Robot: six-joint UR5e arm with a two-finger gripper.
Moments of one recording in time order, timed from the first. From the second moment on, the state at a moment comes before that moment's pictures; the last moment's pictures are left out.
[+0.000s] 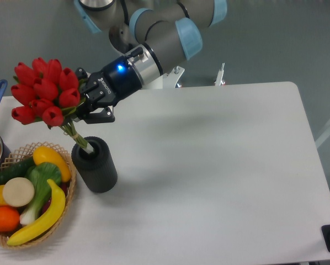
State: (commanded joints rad) arm 2.49 -1.67 -2.00 -0.71 0.18 1.17
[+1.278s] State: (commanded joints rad) arm 2.49 -1.77 -2.09 -0.70 0.25 1.39
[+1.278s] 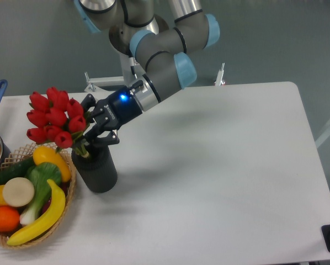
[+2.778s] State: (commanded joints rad) arm 2.71 -1.67 -2.19 -0.71 0.44 1.38
